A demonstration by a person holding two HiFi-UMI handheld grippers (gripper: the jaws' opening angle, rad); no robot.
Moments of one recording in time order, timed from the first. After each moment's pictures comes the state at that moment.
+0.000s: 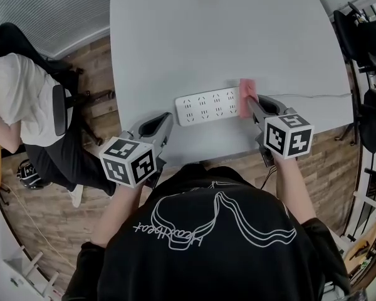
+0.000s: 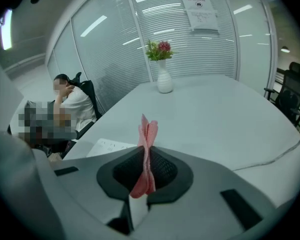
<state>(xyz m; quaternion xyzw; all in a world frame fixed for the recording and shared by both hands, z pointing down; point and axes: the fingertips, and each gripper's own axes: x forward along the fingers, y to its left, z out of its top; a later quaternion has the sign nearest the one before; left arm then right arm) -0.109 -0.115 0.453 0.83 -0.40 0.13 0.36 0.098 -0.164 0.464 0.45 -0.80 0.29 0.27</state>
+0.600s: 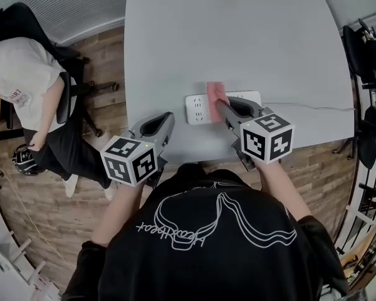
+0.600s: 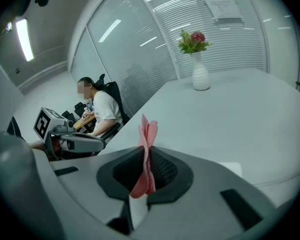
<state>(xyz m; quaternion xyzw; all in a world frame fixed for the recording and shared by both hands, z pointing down) -0.133 -0.106 0.458 0.81 -0.43 0.11 0.37 -0.019 -0.151 0.457 0.33 -0.86 0.30 0.25</state>
